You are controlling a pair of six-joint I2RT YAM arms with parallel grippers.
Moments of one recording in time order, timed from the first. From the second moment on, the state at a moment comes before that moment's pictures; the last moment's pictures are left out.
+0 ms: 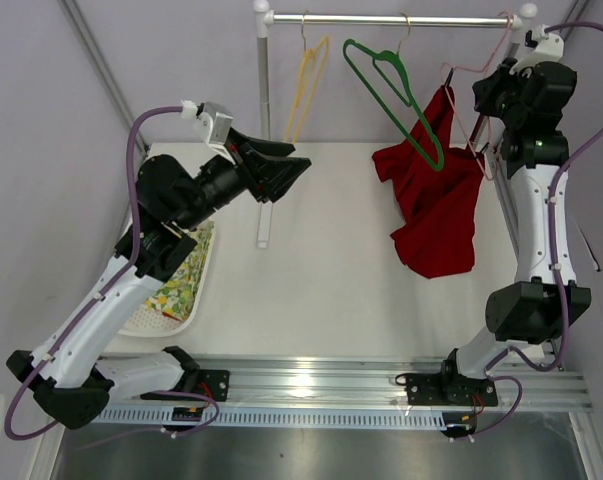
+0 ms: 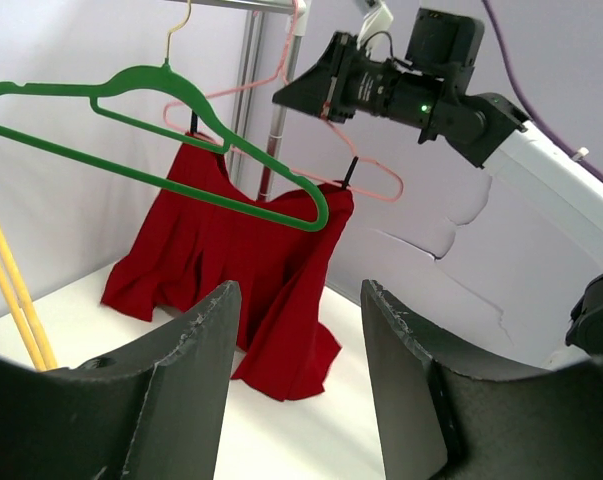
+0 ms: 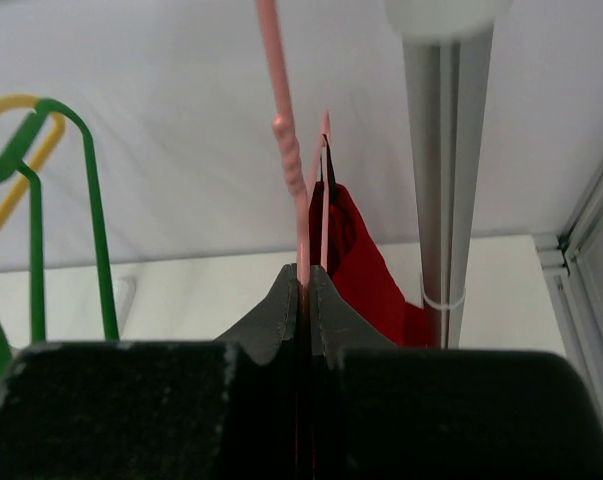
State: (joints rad) left arm -0.65 1.11 1.39 -0.02 0.29 -0.33; right arm -0.10 1.63 1.94 -0.34 -0.18 0.21
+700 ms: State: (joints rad) left arm -0.65 1.07 1.36 -0.07 0.25 -0.29; right arm -0.12 1.46 1.87 -0.40 -0.05 0.26
